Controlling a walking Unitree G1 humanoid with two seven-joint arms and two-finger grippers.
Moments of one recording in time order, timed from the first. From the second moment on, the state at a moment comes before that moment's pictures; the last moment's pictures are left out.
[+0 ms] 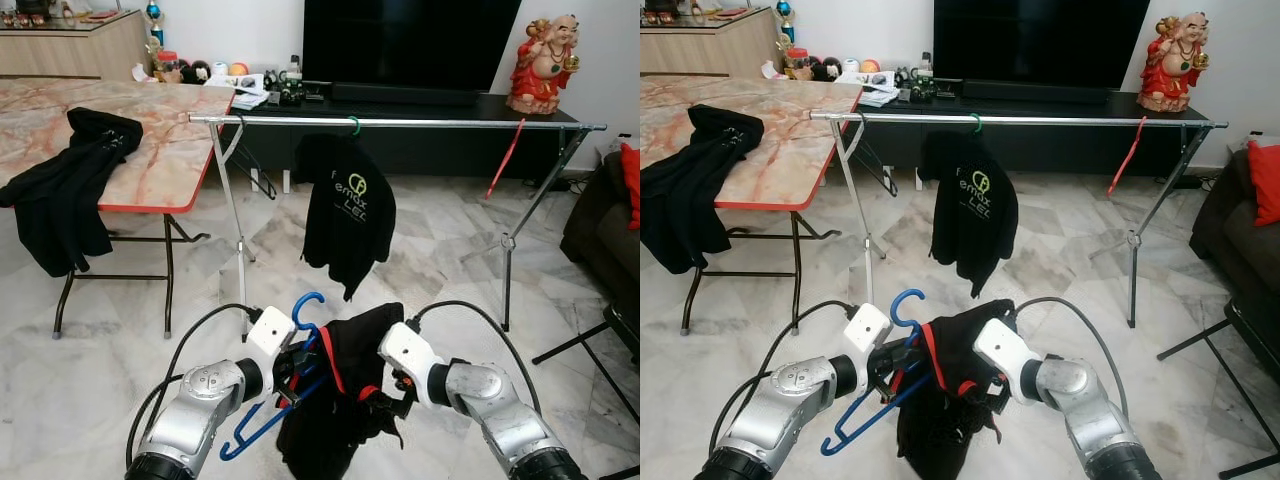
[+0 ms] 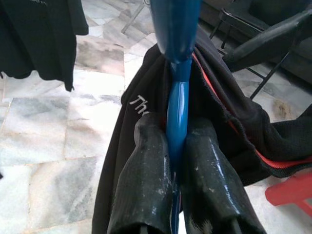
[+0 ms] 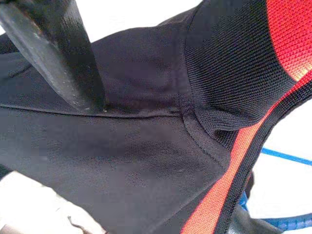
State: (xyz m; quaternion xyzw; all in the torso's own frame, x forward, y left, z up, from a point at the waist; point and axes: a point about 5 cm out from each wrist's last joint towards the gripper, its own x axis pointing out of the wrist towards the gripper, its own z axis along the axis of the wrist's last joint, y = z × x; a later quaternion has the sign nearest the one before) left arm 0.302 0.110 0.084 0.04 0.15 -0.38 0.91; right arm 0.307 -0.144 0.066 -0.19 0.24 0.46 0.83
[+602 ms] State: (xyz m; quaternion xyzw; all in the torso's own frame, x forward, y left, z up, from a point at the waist) left arm 0.301 0.111 0.082 0.04 0.15 -0.38 0.91; right arm 0.304 -0.156 0.058 -0.21 0.27 0.44 0.83
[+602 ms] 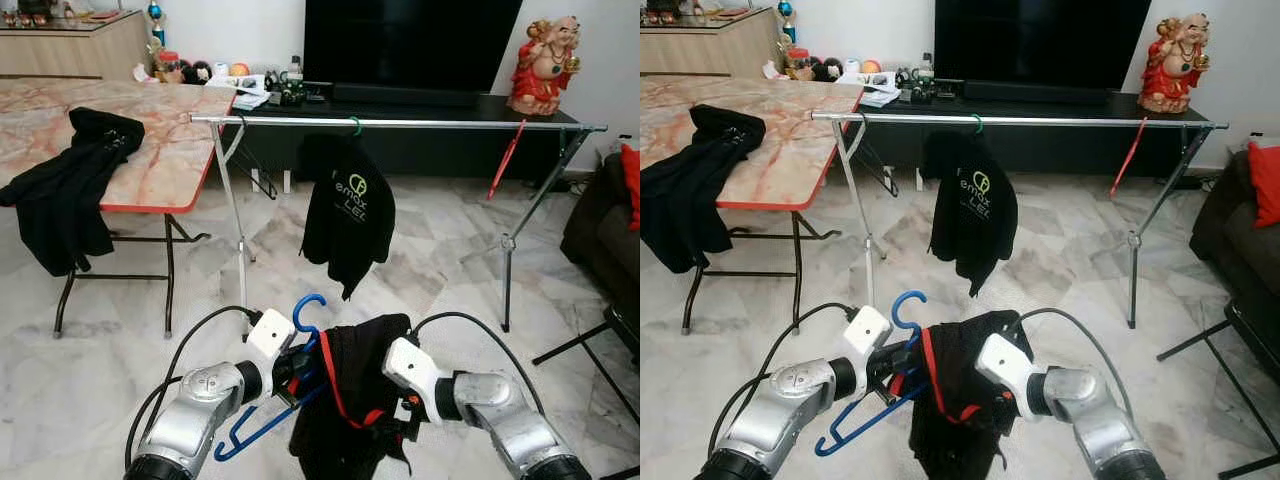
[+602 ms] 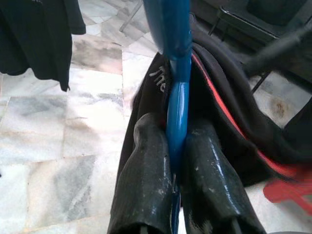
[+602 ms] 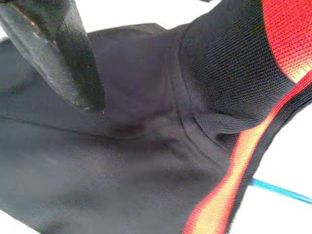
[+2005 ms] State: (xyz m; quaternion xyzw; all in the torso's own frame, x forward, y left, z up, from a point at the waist) left arm 0.303 0.125 0.085 0.05 0.13 -0.37 0.92; right arm 0.330 -0.183 0.137 -0.16 0.07 0.36 0.92
